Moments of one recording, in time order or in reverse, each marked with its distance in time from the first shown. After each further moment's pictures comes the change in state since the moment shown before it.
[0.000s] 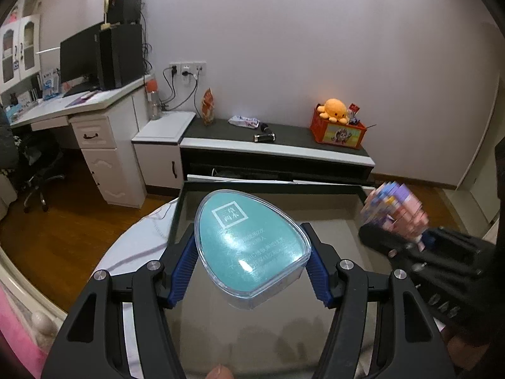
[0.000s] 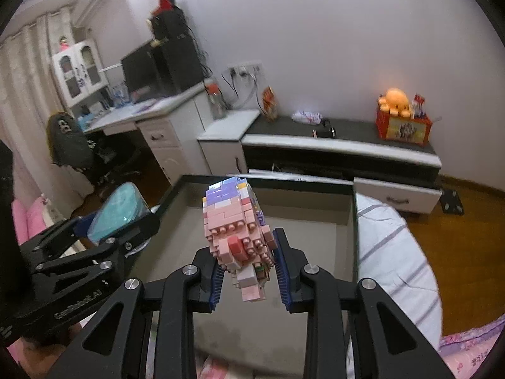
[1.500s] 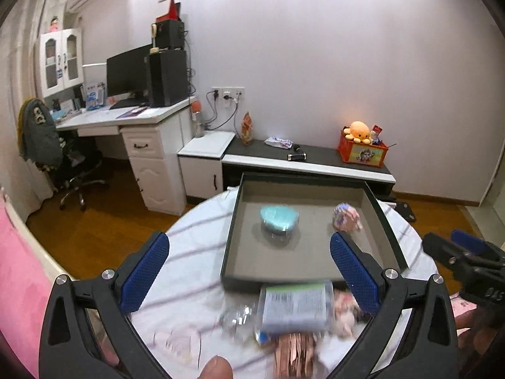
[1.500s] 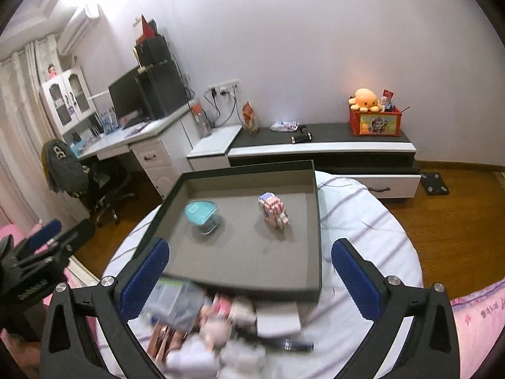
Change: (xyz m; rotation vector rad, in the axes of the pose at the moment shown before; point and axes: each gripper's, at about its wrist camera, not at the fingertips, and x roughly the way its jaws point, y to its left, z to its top) left arm -0.154 0.009 -0.072 -0.054 -0.124 0.161; right arm -0.117 0.003 -0.063 0.103 -0.116 -0.042
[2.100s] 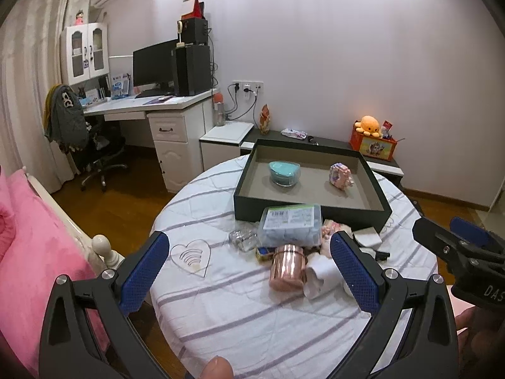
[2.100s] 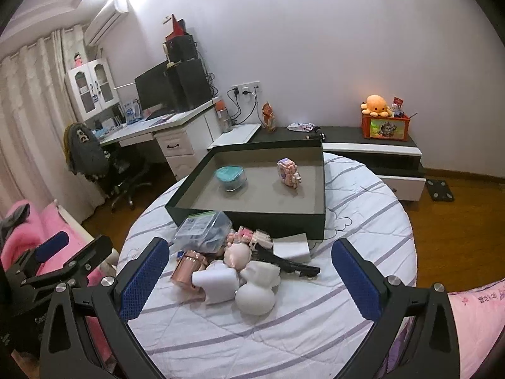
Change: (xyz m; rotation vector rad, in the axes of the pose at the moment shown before) left arm -0.083 -0.026 -0.087 -0.023 0.000 0.093; right arm -0.067 0.014 -0.071 -0.079 -0.014 0.063
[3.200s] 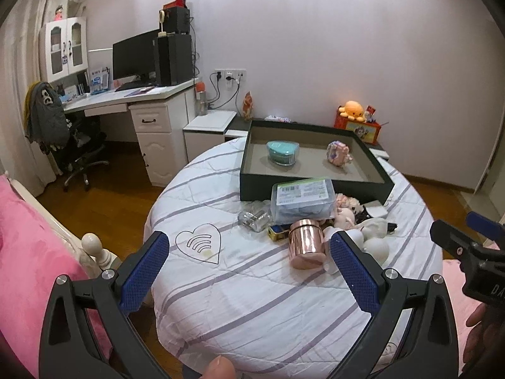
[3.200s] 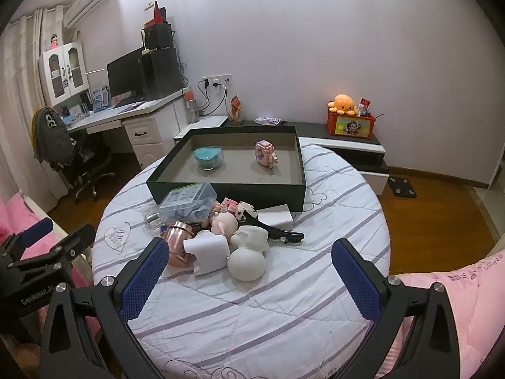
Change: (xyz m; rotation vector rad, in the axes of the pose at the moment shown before) left arm 0.022 0.035 -0.018 0.045 0.052 -0.096; right arm -0.015 0.032 -0.035 -0.015 0.031 -0.201
